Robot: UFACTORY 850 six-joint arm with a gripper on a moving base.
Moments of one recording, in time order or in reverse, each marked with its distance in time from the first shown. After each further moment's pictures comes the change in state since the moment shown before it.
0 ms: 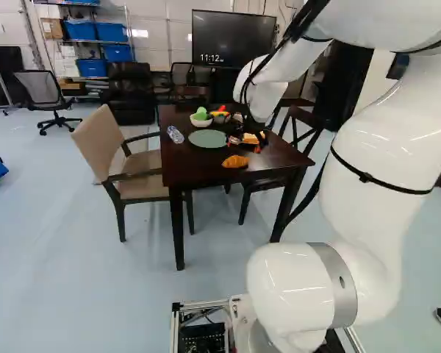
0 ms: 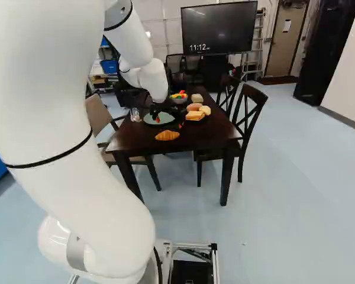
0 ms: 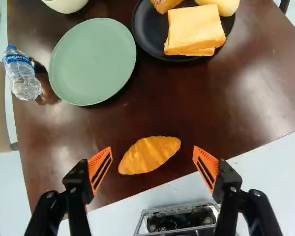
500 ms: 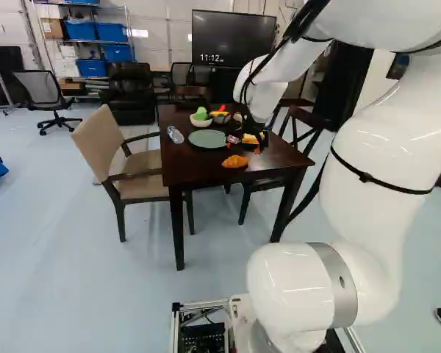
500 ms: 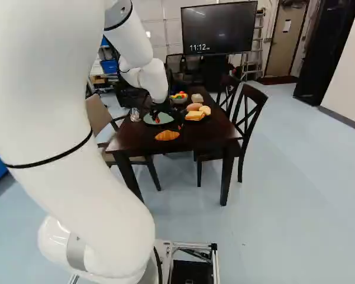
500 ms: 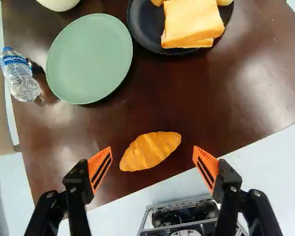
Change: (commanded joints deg) arm 0.0 0.0 0.0 0.0 -1.4 5.0
